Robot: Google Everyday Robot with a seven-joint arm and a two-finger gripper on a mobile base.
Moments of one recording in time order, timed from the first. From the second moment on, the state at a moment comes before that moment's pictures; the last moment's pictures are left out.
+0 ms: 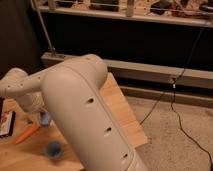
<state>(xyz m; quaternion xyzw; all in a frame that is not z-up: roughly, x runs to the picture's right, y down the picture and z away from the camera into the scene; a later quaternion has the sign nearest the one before) -0.335 0.121 0.763 -0.31 0.09 0.11 0.94</state>
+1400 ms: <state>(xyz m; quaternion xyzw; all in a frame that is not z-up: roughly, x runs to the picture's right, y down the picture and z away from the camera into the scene) -0.226 0.069 0.790 -0.30 0.12 0.18 0.93</state>
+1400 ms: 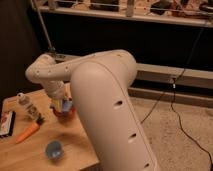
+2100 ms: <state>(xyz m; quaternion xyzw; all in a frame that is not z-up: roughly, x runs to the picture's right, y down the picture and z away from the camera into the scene) -0.216 0.085 0.810 -0.31 0.14 0.17 0.92</state>
